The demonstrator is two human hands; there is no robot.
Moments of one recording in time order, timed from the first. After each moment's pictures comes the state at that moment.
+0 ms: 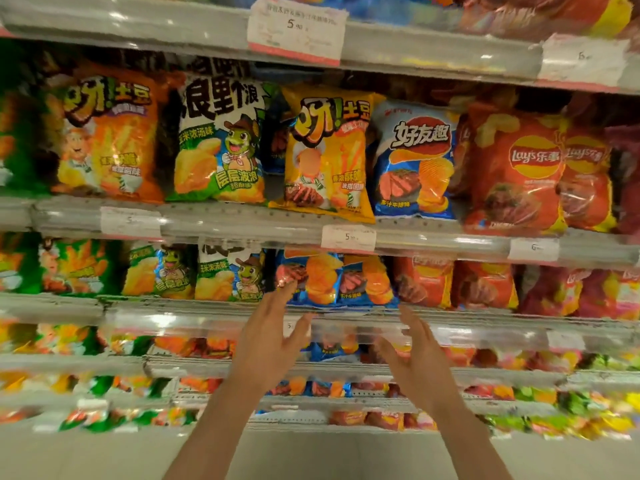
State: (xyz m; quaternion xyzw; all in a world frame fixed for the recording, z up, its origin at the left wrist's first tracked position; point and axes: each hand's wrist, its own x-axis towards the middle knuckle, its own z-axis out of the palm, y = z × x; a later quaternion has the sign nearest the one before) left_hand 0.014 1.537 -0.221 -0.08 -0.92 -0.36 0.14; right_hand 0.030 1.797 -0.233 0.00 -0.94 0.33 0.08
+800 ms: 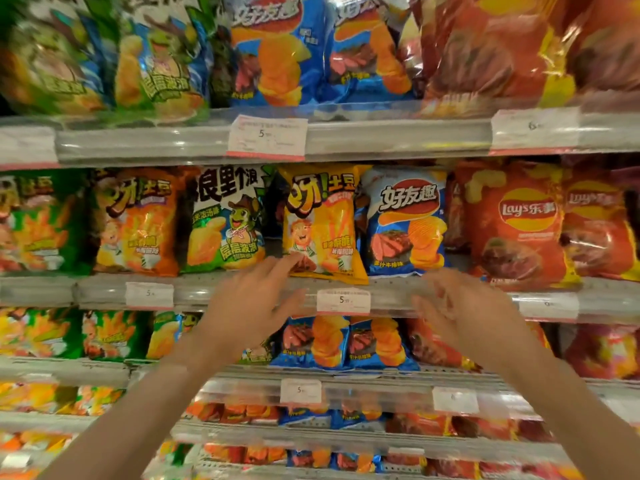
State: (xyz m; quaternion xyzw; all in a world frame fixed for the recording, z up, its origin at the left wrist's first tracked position) left_hand -0.042 1.525 -0.064 -0.19 -0.94 -0.04 0.27; right_hand -0.042 1.850 -0.074 0.18 -0.94 0.11 0.27
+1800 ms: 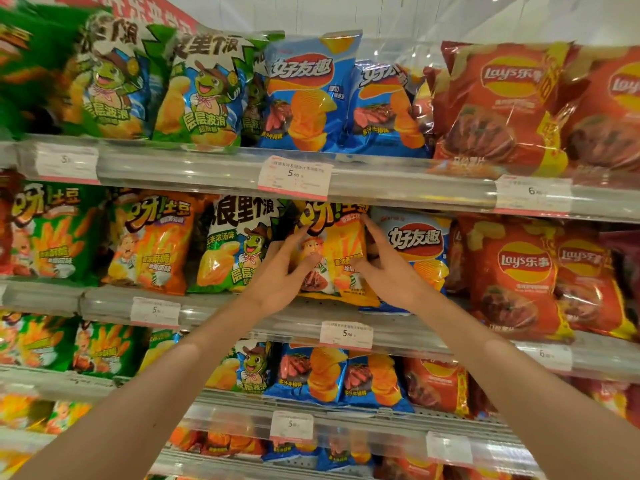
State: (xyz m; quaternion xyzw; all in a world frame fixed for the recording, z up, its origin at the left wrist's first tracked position) left_hand -0.117 1.532 -0.040 -0.10 -0.89 -0.41 0.18; right_hand -0.142 1.753 -0.015 0.23 -0.86 0.46 0.06
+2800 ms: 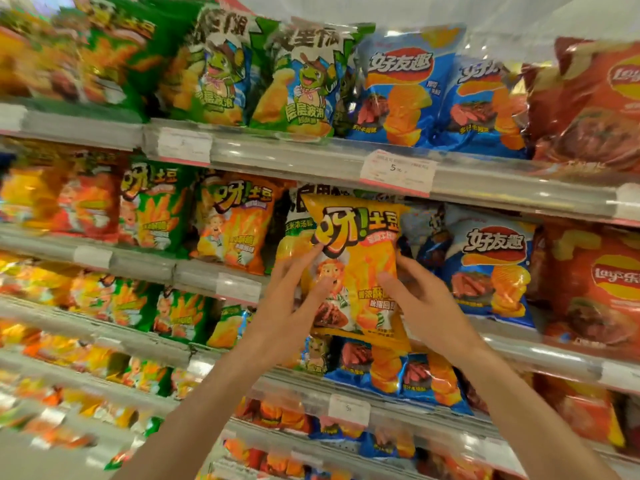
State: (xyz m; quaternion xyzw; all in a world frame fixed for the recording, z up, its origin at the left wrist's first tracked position) left_hand 0.011 1.460 -0.053 -0.08 -0.82 -0.52 0.22; right_hand -0.043 1.672 -0.023 0.22 -0.80 0.56 0.03
